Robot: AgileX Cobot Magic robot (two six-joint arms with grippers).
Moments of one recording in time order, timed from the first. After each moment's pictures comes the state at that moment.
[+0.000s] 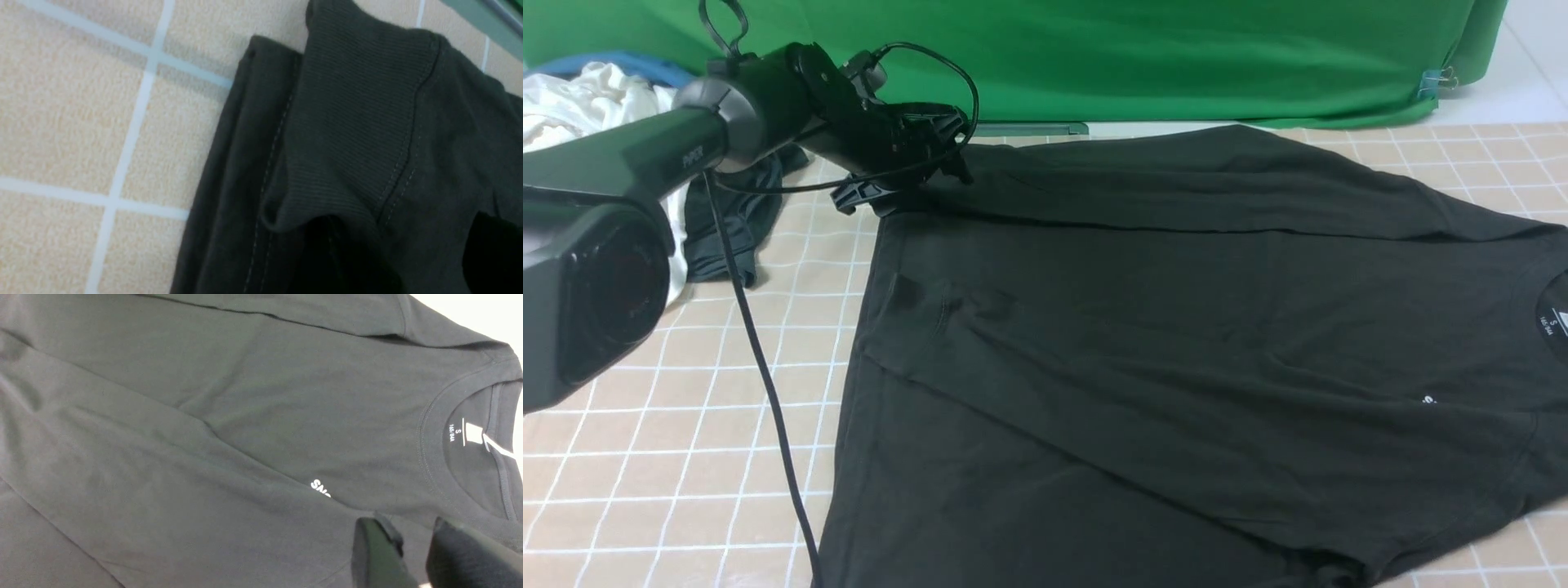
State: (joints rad) right arm 0.02 0.82 -0.79 0.10 0.82 -0.04; left arm -0.14 2.38 -1.96 -0.45 0.58 -0.15
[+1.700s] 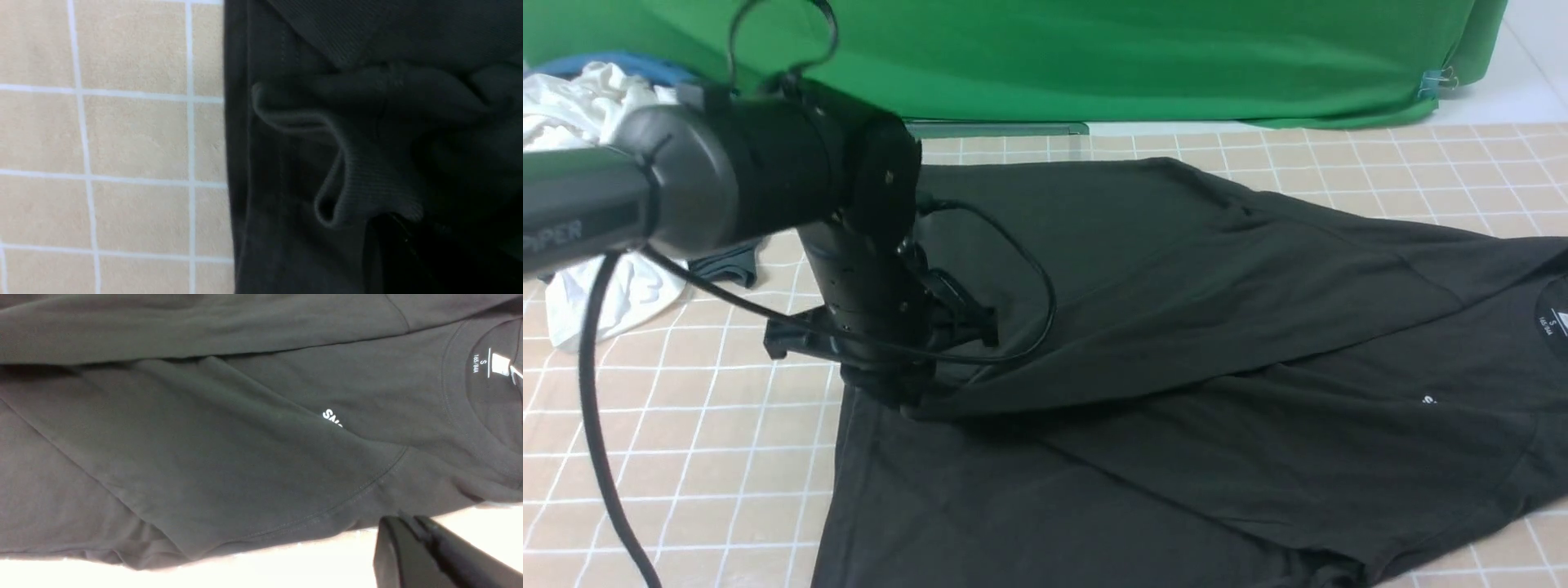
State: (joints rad) right arm 0.02 0.82 -0.79 0.10 0.97 -0.07; left arm -0.47 1.79 -1.27 0.11 0.99 -0.53
